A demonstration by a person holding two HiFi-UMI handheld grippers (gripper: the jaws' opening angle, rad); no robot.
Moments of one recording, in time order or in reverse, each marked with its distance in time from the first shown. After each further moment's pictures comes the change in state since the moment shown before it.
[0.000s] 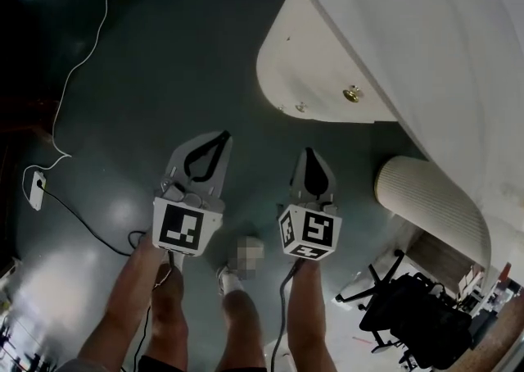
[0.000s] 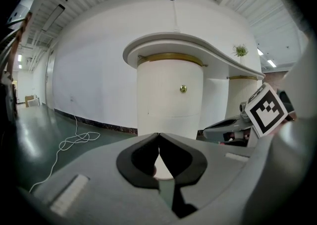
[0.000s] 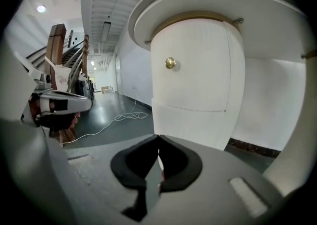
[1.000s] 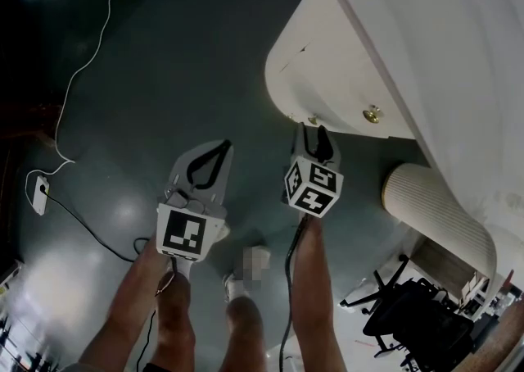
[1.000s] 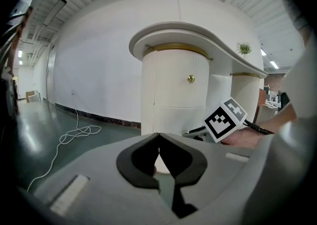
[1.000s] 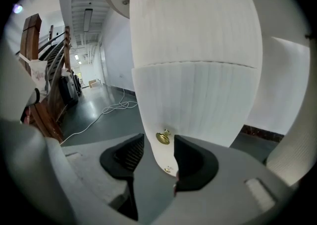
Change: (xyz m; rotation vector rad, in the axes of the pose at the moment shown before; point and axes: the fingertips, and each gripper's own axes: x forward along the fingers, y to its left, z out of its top) left arm 0.011 0.025 -0.032 -0.032 0.046 0.003; right arm 0.113 -0.017 -0.043 0.104 0.158 -0.086
